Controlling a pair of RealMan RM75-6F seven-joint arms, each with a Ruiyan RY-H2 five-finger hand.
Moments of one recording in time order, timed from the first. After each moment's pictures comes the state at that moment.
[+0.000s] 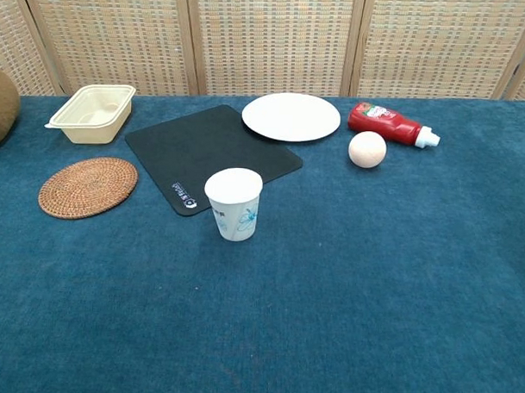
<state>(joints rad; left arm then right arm) -0.17 -1.13 -0.03 -1.69 1.54 1.39 0.12 0.30 -1.39 -0.15 -1.43 -1.40 1.68 -0.14</state>
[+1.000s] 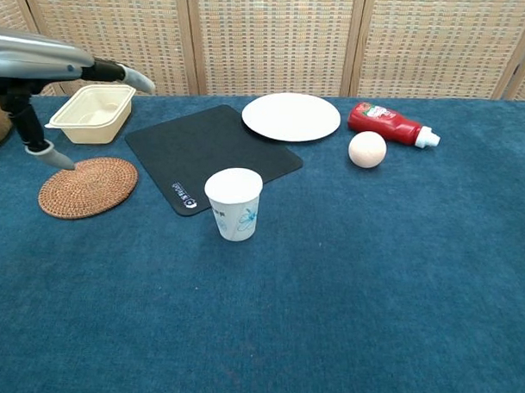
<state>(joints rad) -0.76 -1.08 -0.20 -1.93 0.92 0.83 0.68 0.21 -1.34 -0.02 -1.42 -1.47 1.62 0.03</state>
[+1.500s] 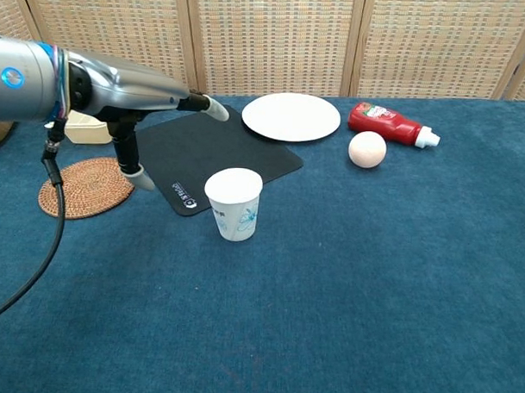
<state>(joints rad) -1.05 -1.29 -0.15 -1.91 0.56 0.94 0.94 0.19 -1.33 0.02 -1.39 -1.48 1.59 0.14</state>
